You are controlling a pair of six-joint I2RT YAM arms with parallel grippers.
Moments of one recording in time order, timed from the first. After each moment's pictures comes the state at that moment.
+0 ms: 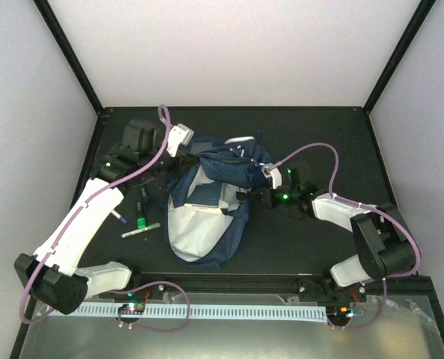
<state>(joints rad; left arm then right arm) -0.39 1.18 1.24 -0.69 0.46 -0.02 0.39 1.47 0.62 0.12 -0.75 0.22</state>
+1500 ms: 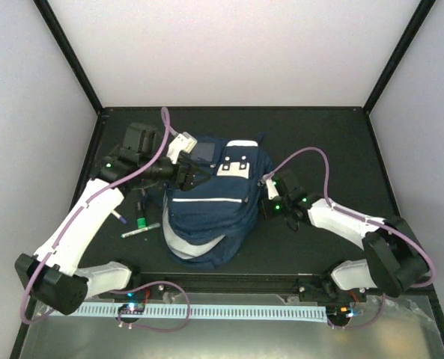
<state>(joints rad) -0.39 1.20 1.22 -0.76 0.71 0.00 0.58 1.34 0.65 -0.24 -0.21 0.26</state>
